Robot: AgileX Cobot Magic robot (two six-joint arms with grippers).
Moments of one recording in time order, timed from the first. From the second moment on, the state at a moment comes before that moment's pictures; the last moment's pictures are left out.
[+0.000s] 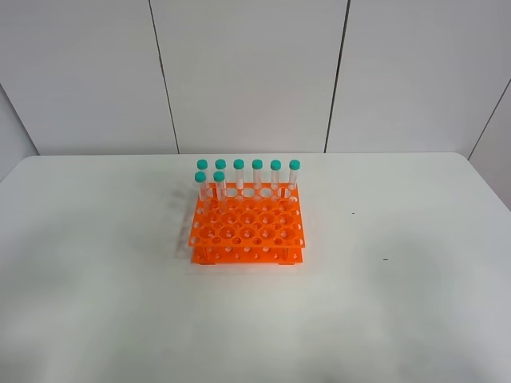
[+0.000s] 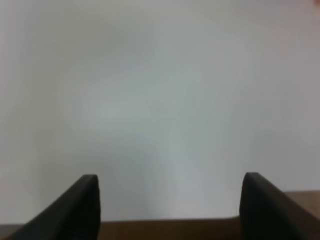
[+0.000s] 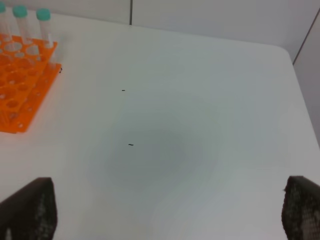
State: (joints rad) left arm -0.04 0.26 -0.50 0.06 1.06 -0.03; right arm 0.02 -0.01 -0.50 0.03 1.02 -0.10
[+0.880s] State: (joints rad) left arm -0.04 0.00 -0.50 0.06 1.06 -0.03; right arm 0.02 -0.01 -0.50 0.03 1.02 -0.10
